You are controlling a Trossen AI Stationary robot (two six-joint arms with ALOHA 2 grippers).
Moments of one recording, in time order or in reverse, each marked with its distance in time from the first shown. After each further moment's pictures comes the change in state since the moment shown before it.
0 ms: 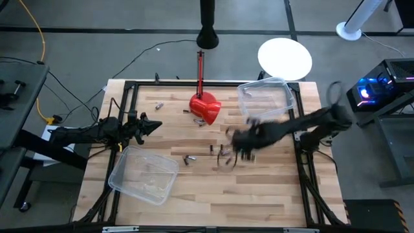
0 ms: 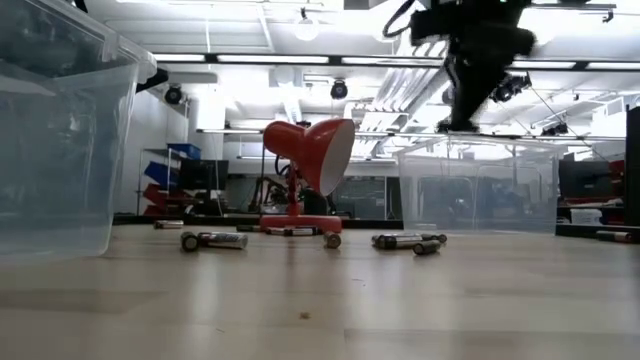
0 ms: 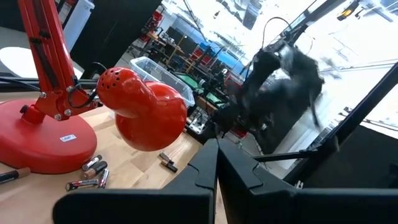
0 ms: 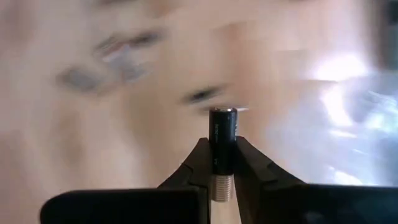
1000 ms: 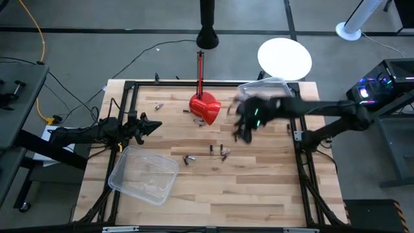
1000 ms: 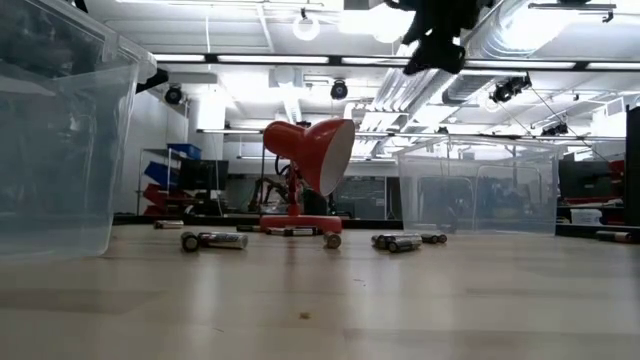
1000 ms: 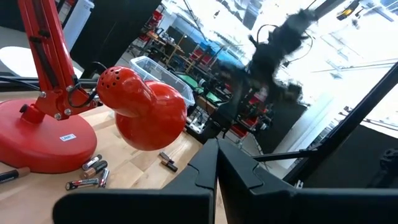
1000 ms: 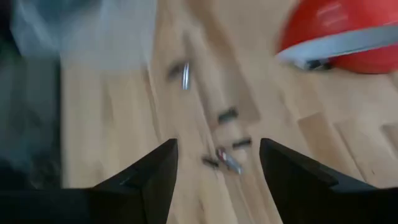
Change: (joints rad) left arm 0.000 0.000 0.000 0.002 0.000 0.000; right arm -0.184 -0.166 -0.048 0.404 -0.504 -0.013
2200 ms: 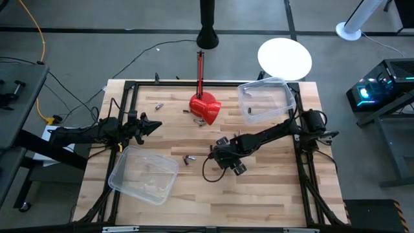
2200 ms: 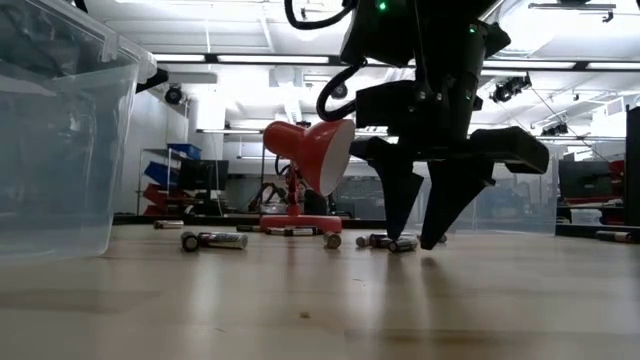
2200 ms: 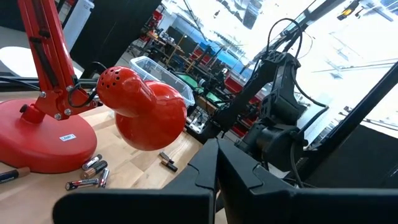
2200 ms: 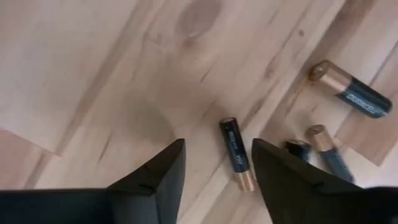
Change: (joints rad) left arm 0.000 0.000 0.000 0.000 0.000 0.000; right arm 0.218 0.560 -0.001 0.131 0.123 -0.744
